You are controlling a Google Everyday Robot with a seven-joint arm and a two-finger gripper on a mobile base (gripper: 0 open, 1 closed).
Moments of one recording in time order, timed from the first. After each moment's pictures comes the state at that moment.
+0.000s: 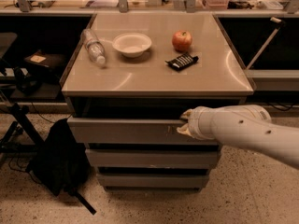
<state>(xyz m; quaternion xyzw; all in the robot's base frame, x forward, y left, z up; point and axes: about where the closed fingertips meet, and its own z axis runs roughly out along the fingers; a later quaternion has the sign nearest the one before) 0.579 -0.132 0.677 -0.60 0.71 -0.08 0.36</state>
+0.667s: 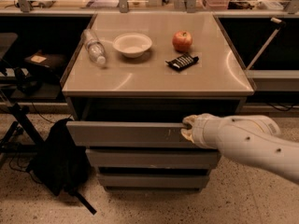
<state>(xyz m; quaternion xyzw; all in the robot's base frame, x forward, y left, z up) 0.552 -0.141 0.680 -0.59 0.71 -0.10 0.37</state>
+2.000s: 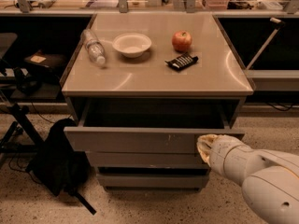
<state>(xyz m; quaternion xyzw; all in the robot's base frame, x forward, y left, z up) 0.466 -0.166 0.720 -0.56 0.70 -0.15 0.41</state>
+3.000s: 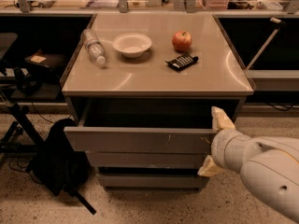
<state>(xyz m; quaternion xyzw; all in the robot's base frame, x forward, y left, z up) 0.476 -0.175 0.720 -0.59 0.70 -0.17 0.37</state>
